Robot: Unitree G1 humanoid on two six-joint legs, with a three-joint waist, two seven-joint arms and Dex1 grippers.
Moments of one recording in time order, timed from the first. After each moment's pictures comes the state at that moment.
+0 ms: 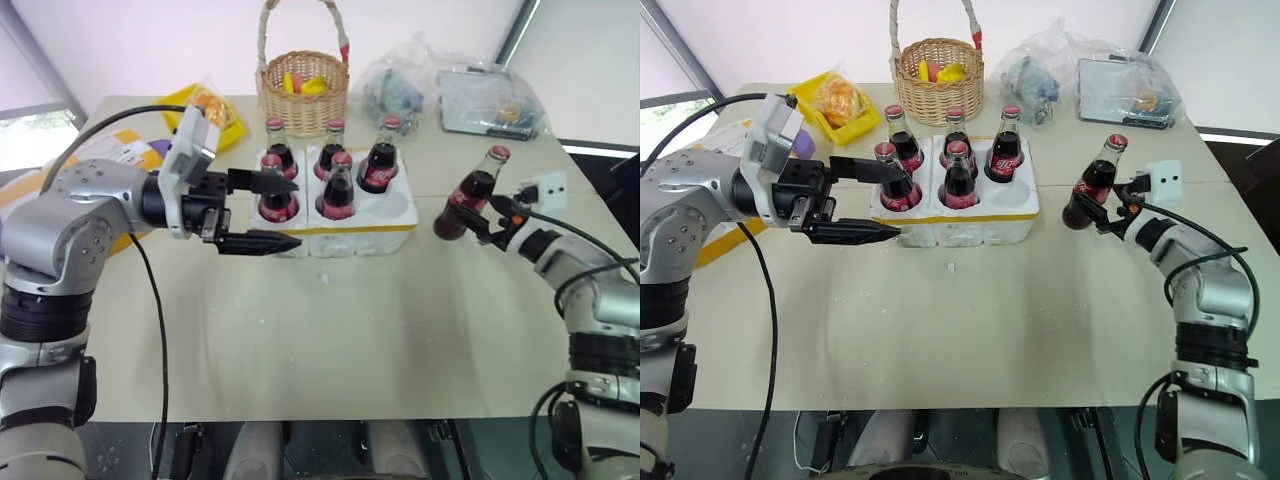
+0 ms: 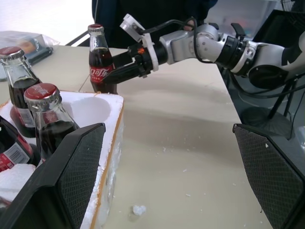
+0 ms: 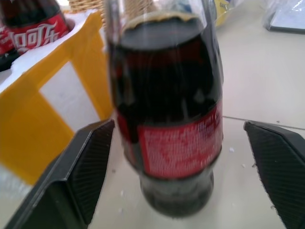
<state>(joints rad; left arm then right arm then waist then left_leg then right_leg) -0.74 0.81 0.02 -0.21 -0.75 0.74 -1.22 -0.52 -0.61 -0.28 0.25 0.42 0.50 0.60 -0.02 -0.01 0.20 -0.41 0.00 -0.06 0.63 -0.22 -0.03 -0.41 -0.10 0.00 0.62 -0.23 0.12</state>
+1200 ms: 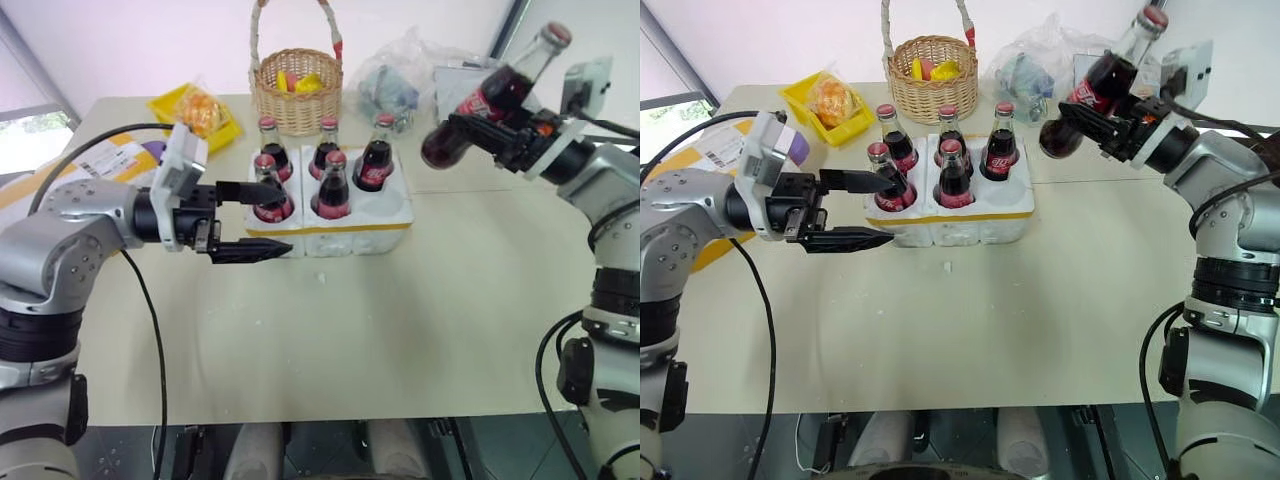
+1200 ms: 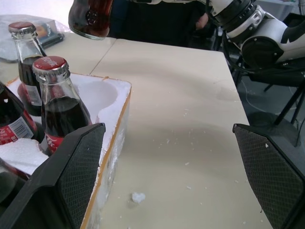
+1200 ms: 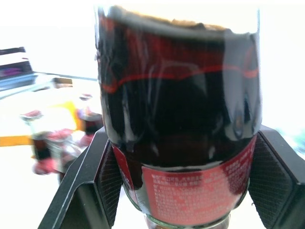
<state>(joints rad) -0.63 0.83 0.09 -0.26 -0.78 0.76 -1.17 -0.81 -0.69 -0.26 0.10 0.64 0.65 0.84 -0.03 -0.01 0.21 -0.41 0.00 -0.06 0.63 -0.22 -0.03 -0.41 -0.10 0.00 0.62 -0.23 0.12</state>
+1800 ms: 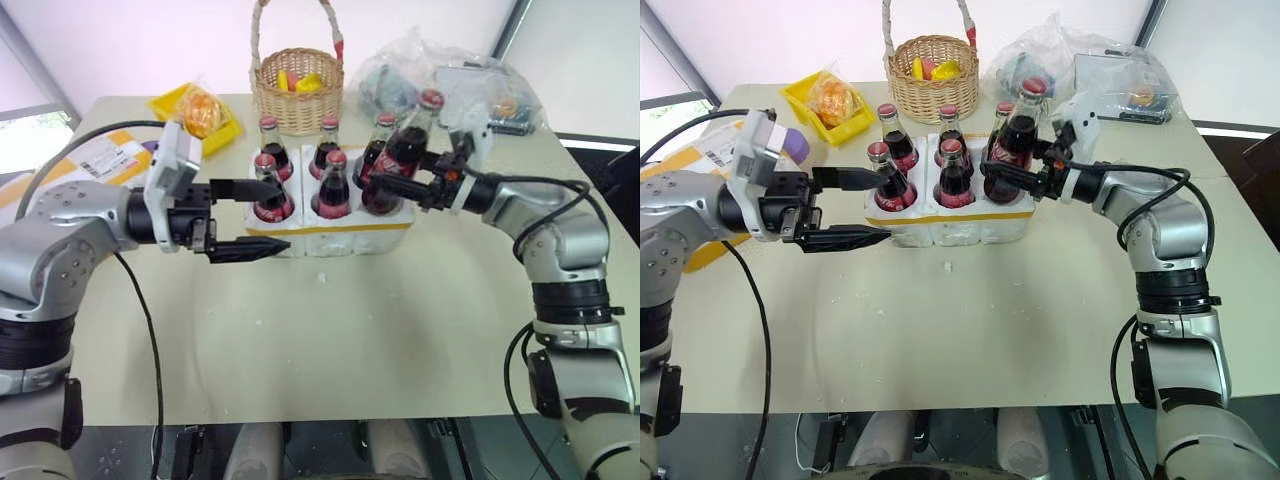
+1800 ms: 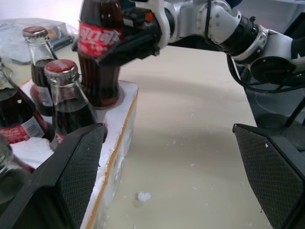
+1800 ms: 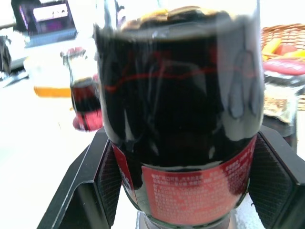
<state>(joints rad) -0.61 0.85 0.11 -0.29 -0.80 0.76 -1.13 -0.75 -0.58 -0.02 0.10 0.48 0.56 0.90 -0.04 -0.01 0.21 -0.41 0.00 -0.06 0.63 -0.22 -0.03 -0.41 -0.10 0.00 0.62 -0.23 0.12</state>
